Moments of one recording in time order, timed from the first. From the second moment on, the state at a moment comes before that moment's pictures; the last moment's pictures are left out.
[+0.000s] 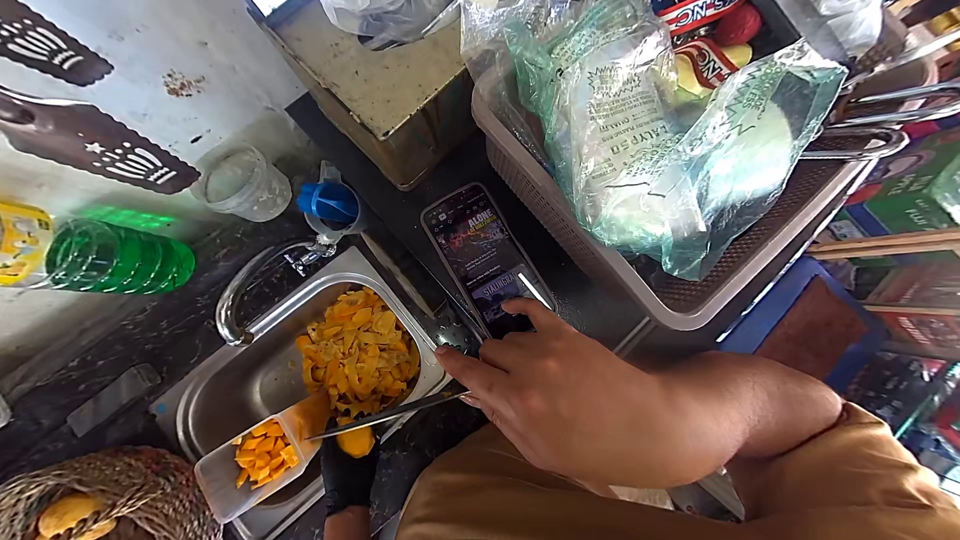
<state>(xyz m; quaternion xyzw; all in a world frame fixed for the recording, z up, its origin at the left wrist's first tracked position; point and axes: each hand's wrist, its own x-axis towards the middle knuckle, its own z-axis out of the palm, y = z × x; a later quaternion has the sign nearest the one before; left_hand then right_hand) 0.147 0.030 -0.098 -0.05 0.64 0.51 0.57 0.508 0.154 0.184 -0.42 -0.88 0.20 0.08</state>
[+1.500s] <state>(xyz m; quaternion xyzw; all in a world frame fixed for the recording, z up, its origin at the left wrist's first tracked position) 0.143 0.028 -0.107 -0.07 0.63 0.52 0.57 0.508 0.152 0.187 -0.42 -0.88 0.20 0.09</state>
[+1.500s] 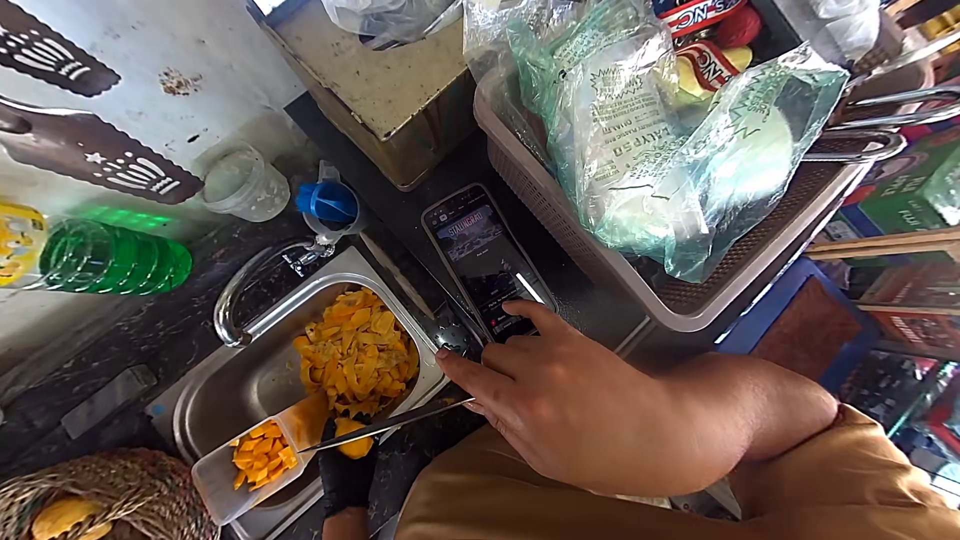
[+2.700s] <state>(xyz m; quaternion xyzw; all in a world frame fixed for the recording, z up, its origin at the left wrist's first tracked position) 0.134 0.030 -0.077 -0.08 0.53 0.59 0.60 0.438 0.163 0.221 -0.47 -0.84 0.27 0.10</state>
